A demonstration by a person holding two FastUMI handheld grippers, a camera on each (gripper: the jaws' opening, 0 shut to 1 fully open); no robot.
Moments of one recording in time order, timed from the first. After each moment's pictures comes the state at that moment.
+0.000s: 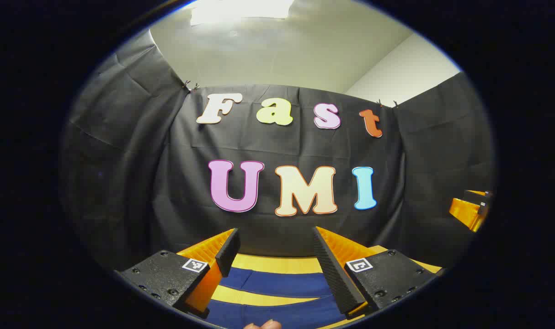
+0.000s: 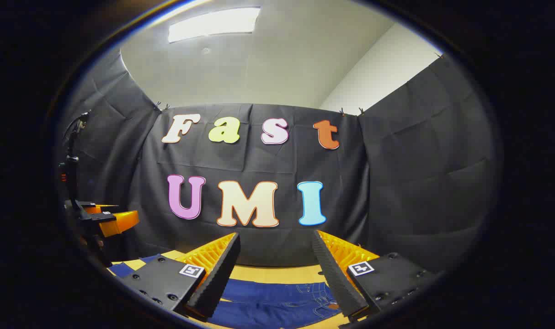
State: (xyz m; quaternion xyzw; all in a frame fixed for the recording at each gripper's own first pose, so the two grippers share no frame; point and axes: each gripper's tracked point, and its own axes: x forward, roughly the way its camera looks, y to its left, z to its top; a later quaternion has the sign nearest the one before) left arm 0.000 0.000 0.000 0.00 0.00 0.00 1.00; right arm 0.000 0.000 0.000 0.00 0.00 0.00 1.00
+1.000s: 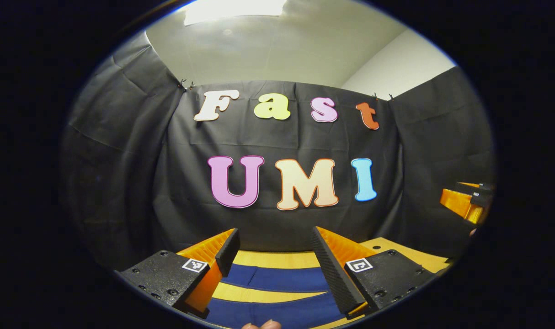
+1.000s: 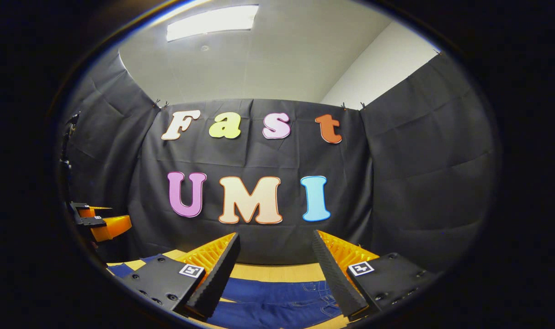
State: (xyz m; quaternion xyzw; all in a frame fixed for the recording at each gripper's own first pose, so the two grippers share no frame) left arm -0.011 0.026 -0.032 0.04 0.03 -0.01 1.00; right arm 0.013 0.021 -0.025 0.00 0.02 0.01 1.00
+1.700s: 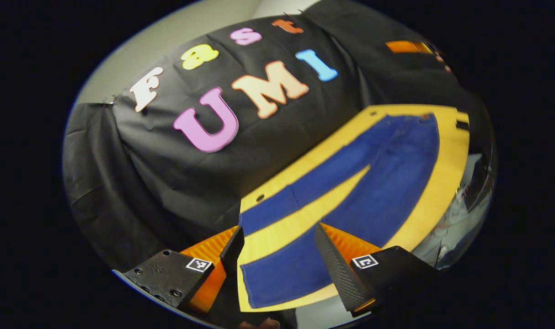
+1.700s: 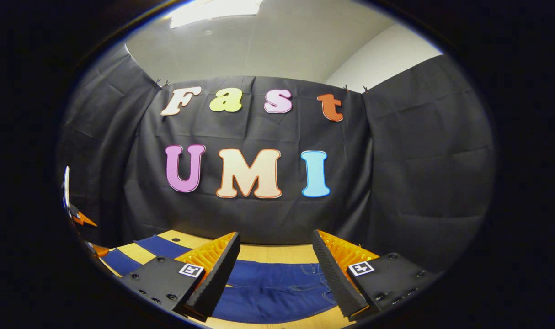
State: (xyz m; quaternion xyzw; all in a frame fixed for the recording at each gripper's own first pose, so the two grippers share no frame) left arm -0.095 0.174 -0.231 0.35 0.29 -0.10 0.88; right arm 0.003 0.026 -0.107 -0.01 0.09 -0.01 1.00
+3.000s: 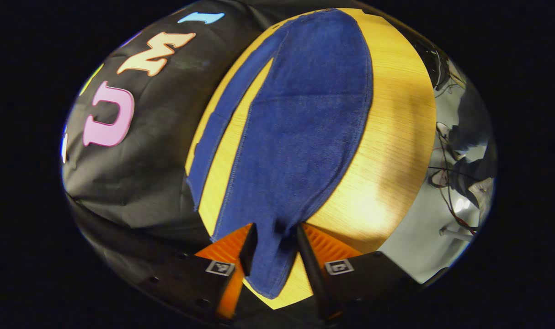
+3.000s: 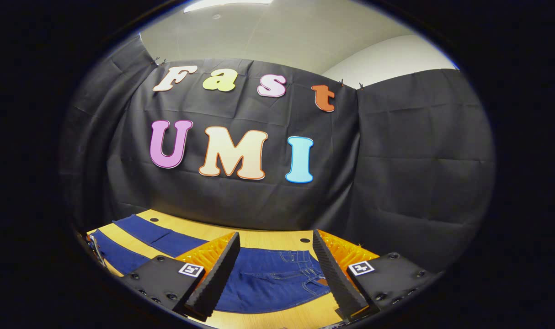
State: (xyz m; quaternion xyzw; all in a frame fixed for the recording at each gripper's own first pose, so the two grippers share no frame) left arm -0.119 0.250 -0.405 0.49 0.46 -0.25 0.69; right arm -0.006 0.006 -0.135 -0.07 0.12 -0.06 0.99
